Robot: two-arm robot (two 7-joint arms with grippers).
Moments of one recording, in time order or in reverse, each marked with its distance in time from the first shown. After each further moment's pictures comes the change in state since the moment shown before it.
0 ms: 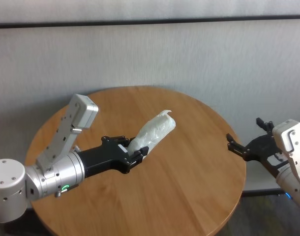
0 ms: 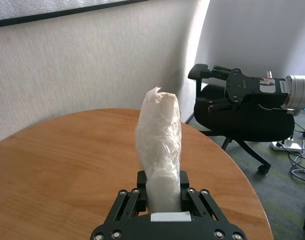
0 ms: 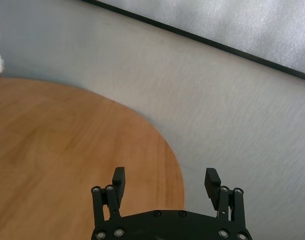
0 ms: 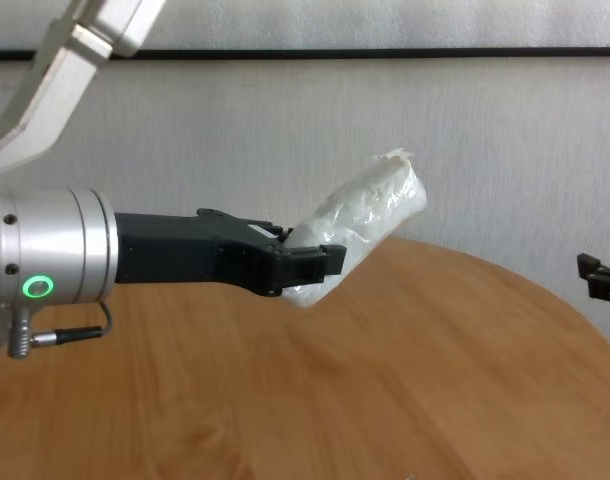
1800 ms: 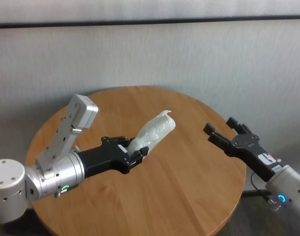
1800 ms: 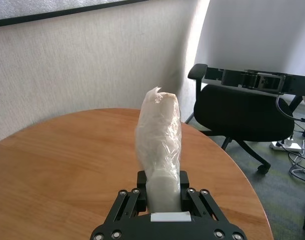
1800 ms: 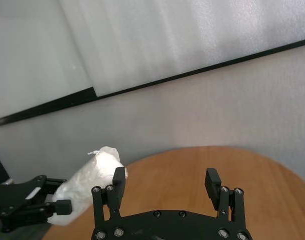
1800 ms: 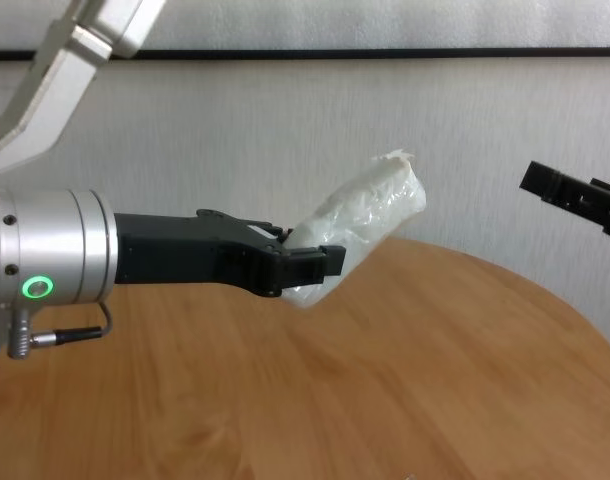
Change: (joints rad) left arm 0.000 0.000 0.000 0.001 0.000 0.000 -0.001; right arm -0.120 -0.125 0.164 -0.132 0.492 0.060 0.387
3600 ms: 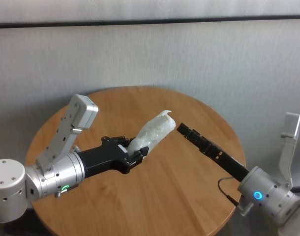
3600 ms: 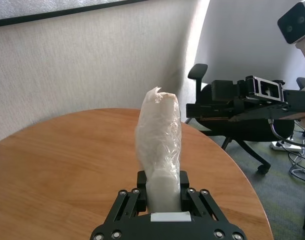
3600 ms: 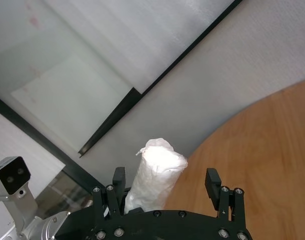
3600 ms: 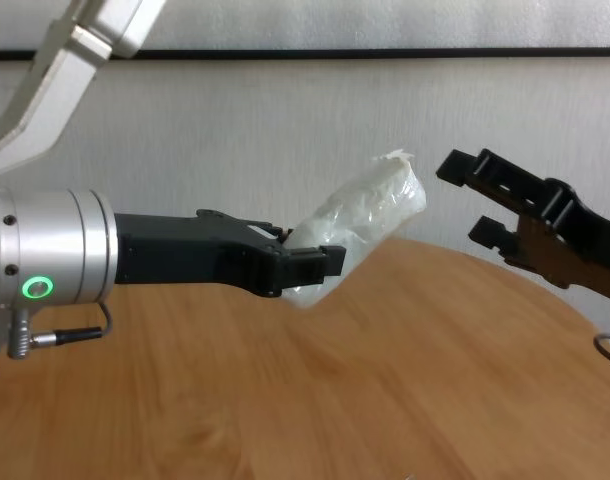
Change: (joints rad) left arm 0.000 0.000 0.000 0.000 0.000 0.000 0.000; right arm 0.059 -0.071 -0.065 0.037 0.384 0.248 0.064
